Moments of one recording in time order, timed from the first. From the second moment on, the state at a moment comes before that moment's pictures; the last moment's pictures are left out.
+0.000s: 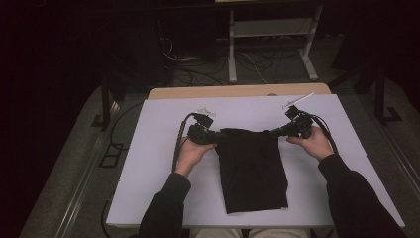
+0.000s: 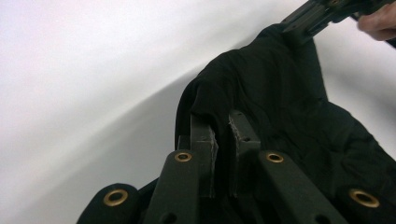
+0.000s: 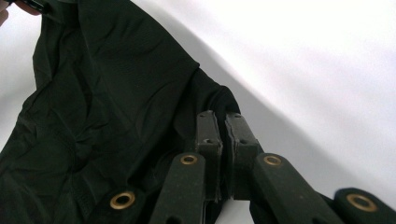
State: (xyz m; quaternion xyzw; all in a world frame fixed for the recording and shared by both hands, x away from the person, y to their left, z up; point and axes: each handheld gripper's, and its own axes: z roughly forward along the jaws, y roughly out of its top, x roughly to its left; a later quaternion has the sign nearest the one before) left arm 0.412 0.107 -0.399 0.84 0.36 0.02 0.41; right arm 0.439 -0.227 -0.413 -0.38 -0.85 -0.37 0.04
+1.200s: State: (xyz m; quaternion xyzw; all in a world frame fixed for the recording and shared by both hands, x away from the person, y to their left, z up) left arm 0.472 0.116 -0.413 0.82 0.38 0.07 0.42; right arm 0.489 -0.210 -0.420 -0.42 -0.82 -0.38 -0.01
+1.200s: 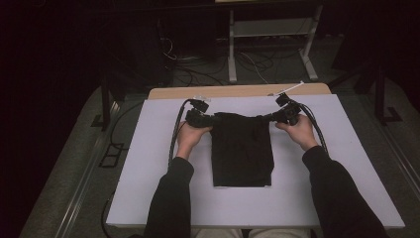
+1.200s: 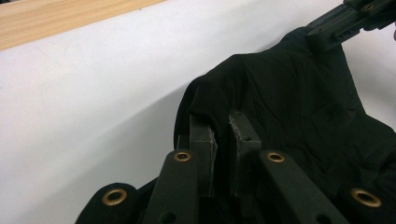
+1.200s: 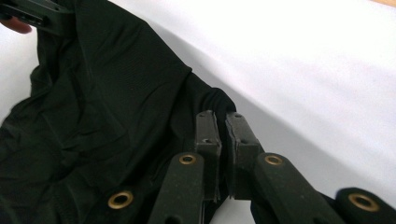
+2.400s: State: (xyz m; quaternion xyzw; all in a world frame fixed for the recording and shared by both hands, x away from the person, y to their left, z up) left arm 0.438 0.171 -0.439 0.77 0.45 0.09 0.45; right arm 0.443 -0.248 -0.429 -0.43 -0.79 -0.42 -0.06
